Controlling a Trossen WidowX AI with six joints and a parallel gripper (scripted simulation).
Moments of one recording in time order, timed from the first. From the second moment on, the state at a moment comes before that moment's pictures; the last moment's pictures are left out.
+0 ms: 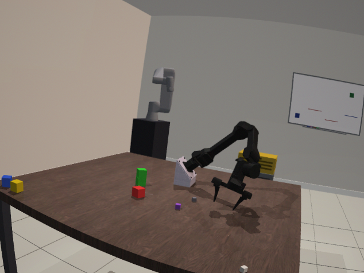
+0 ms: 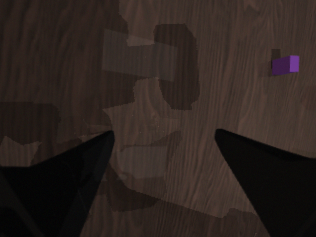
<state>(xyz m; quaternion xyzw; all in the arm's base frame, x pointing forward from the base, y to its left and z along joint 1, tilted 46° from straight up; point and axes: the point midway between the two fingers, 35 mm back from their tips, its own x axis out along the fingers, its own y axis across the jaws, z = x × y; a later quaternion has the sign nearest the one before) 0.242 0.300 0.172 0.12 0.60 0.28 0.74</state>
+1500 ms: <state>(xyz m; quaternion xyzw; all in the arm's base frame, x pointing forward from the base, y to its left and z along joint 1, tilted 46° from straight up) 0.394 -0.011 -0.041 0.30 0.75 0.19 0.56</state>
